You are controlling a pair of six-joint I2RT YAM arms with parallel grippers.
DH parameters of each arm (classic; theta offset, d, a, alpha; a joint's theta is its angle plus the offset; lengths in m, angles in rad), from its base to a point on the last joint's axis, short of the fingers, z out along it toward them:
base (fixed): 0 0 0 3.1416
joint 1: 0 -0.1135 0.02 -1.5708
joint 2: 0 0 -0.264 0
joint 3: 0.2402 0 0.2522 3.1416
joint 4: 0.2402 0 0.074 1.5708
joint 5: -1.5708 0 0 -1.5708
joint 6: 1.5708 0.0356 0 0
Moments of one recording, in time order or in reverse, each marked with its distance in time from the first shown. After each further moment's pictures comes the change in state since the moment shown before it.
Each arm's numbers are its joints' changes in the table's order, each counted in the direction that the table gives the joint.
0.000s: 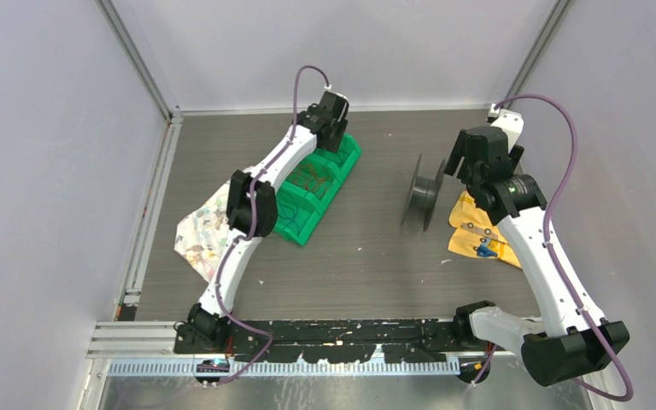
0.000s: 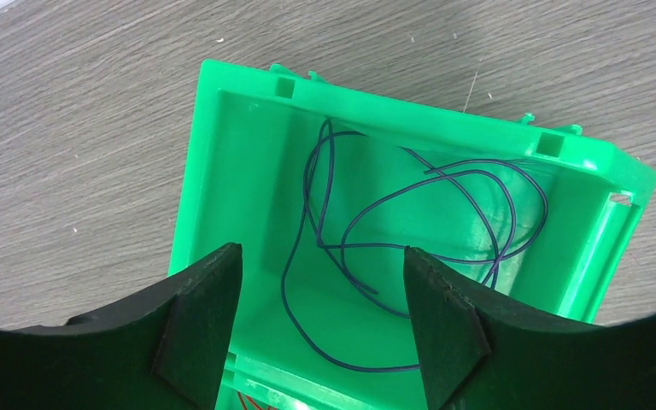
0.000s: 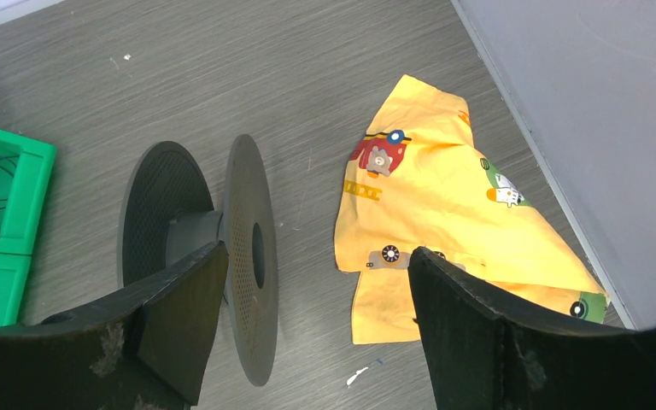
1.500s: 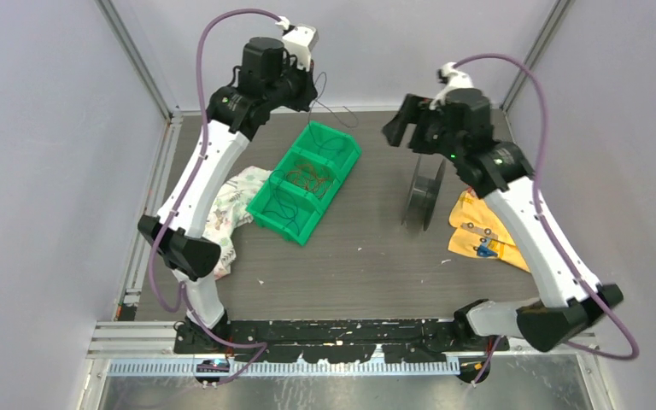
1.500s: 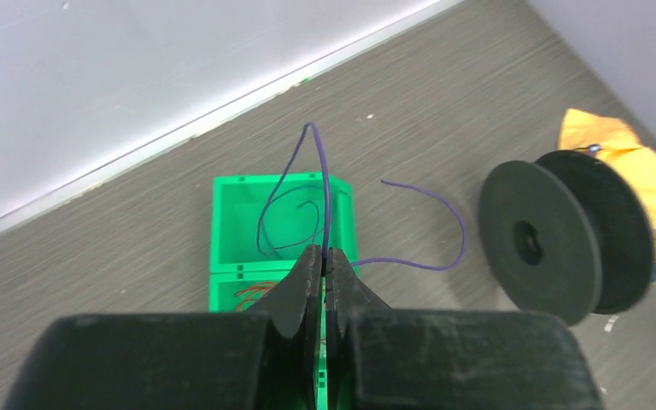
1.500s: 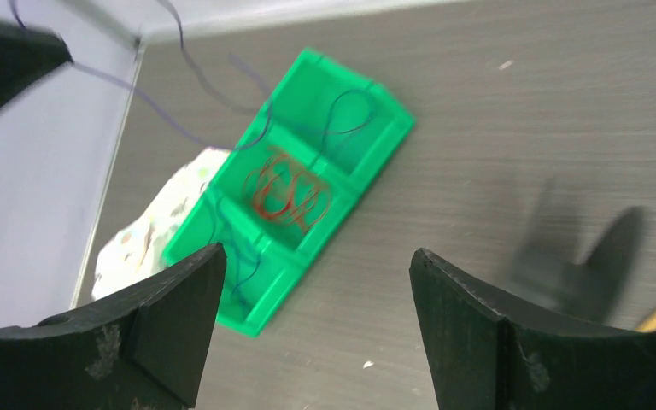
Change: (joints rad) left arm -0.036 0.694 -0.223 -0.017 -0.426 0.029; right arm -0.151 -0.157 0.331 -0.073 0.483 0.080
